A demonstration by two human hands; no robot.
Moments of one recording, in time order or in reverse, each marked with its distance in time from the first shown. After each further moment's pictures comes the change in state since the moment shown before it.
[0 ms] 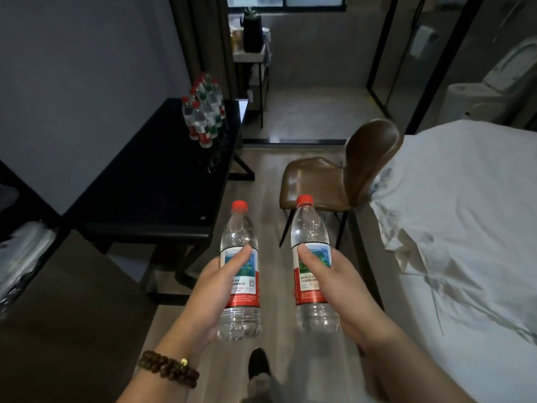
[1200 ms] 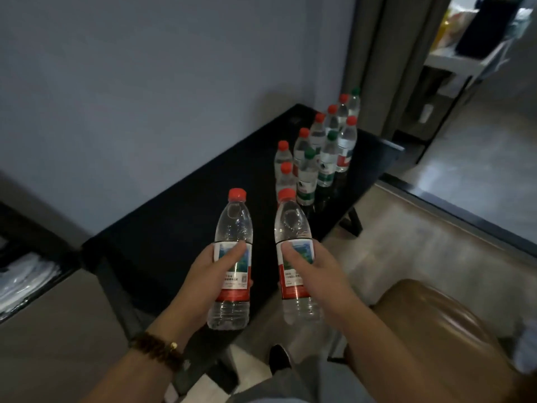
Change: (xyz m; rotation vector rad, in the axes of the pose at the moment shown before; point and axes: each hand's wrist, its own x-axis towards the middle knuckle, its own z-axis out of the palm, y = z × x) left_hand 0.504 0.291 -0.021 -0.217 0.647 0.058; right_hand 0.657 -0.230 0.179 -0.300 -0.729 -0.010
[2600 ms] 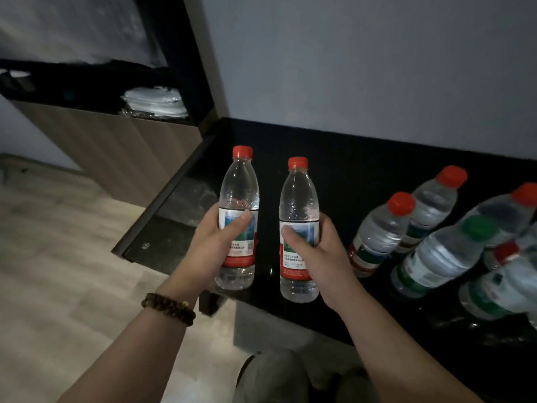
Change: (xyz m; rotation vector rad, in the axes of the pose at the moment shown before) left_hand 0.147 -0.089 0.120 -0.306 1.032 0.194; right_hand 0.299 0.055 -0.006 -0.266 -1.011 -0.035
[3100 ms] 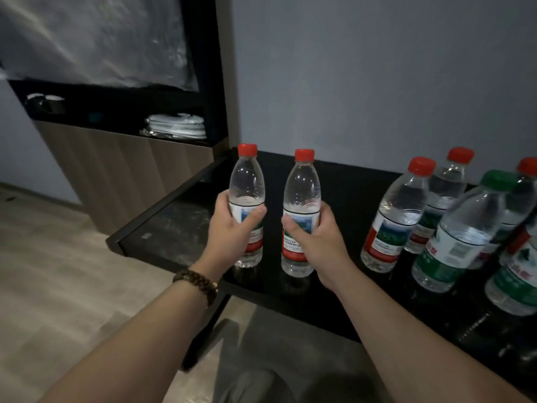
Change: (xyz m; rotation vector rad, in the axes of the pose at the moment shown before) left_hand 0.027 -0.105 -0.014 0.039 0.191 0.453; right_hand 0.021 0.070 0.031 -0.093 0.017 -0.394
